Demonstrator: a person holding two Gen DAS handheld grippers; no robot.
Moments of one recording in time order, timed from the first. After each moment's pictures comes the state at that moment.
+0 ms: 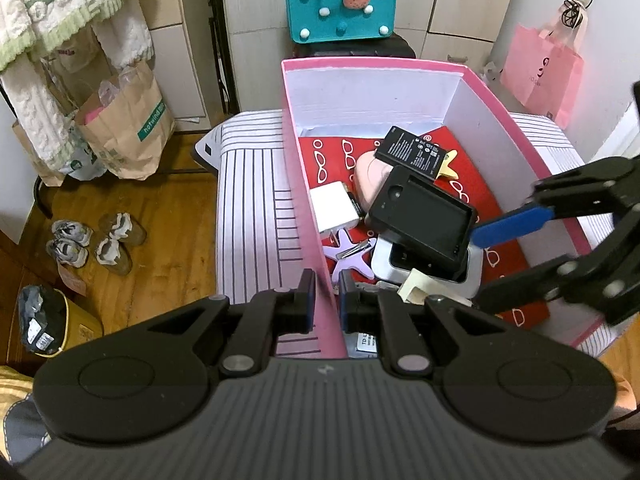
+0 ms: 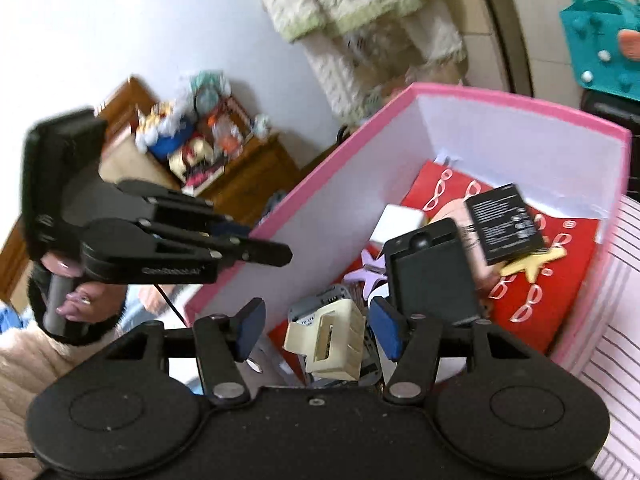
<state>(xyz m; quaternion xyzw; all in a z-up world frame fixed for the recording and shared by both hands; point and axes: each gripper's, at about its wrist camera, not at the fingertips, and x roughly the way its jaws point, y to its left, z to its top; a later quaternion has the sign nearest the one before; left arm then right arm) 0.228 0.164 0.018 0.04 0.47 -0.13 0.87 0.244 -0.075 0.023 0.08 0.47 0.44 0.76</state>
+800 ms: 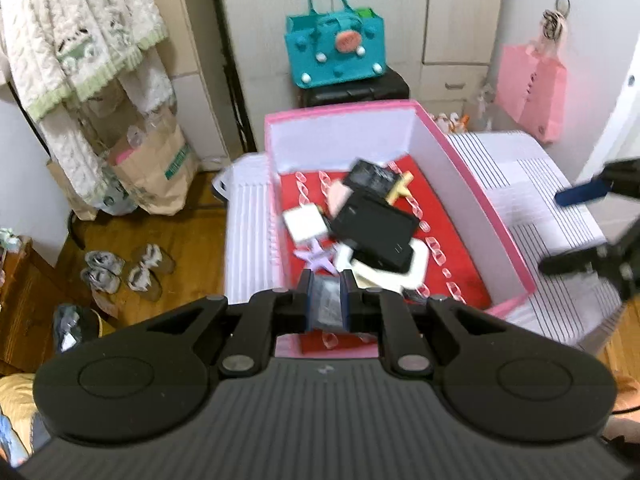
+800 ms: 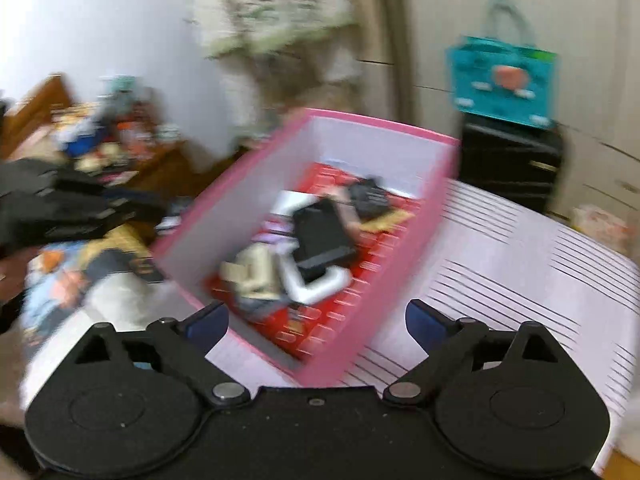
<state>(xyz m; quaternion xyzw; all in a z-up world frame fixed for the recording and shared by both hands) 0.145 0.121 0.079 0.07 0.42 -0.10 0.90 0.163 -0.133 0.087 -0.02 0.46 0.26 0.85</state>
